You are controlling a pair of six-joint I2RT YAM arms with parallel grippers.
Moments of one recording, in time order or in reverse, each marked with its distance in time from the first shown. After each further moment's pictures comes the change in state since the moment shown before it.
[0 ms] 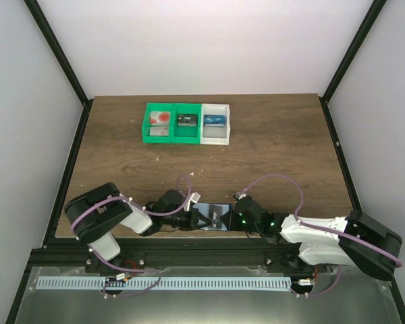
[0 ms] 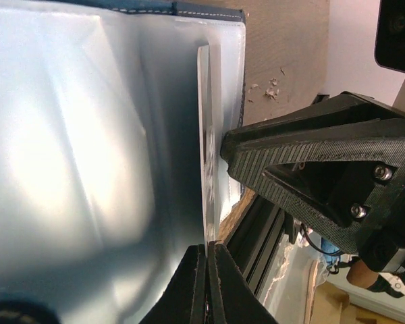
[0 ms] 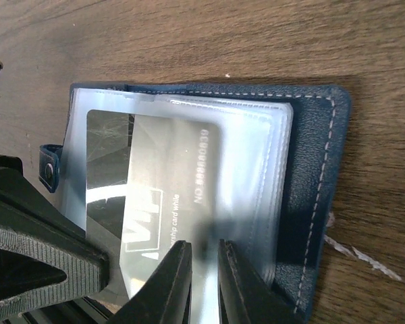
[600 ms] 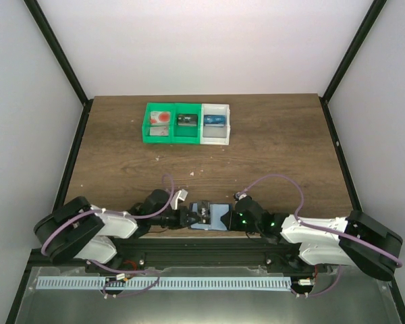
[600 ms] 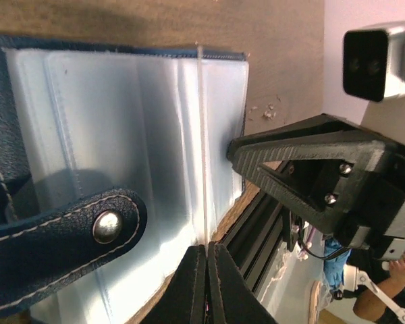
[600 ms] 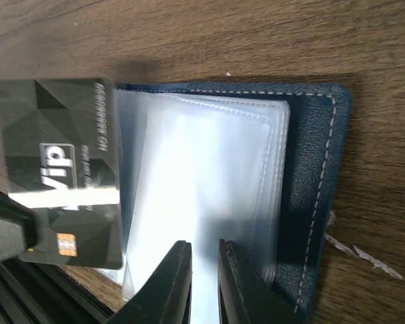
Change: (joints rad) left arm 0.072 -0.233 -0.106 -0.124 -0.036 0.018; right arm 0.000 -0.003 -0.007 0.013 -0.005 0.006
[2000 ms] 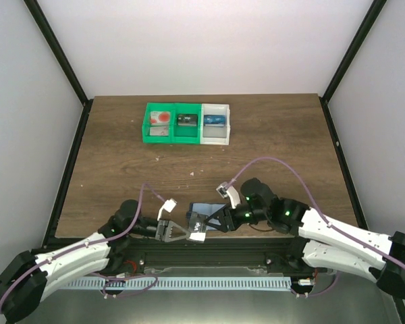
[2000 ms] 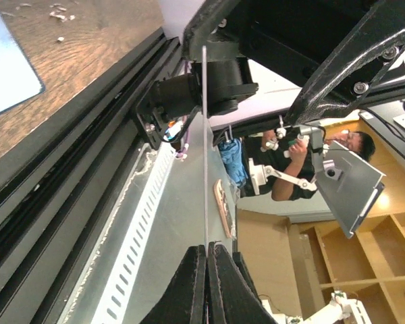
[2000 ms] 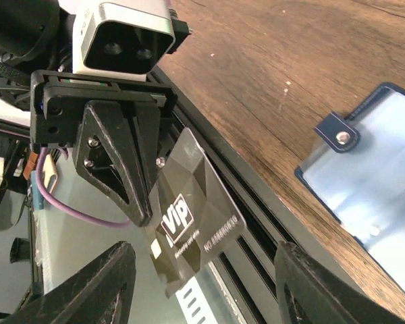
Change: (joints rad) left arm 0.045 -0.695 -0.175 -0.153 0.380 -0.019; right arm 0.001 -0.278 0.331 -0.423 -0.407 -0.383
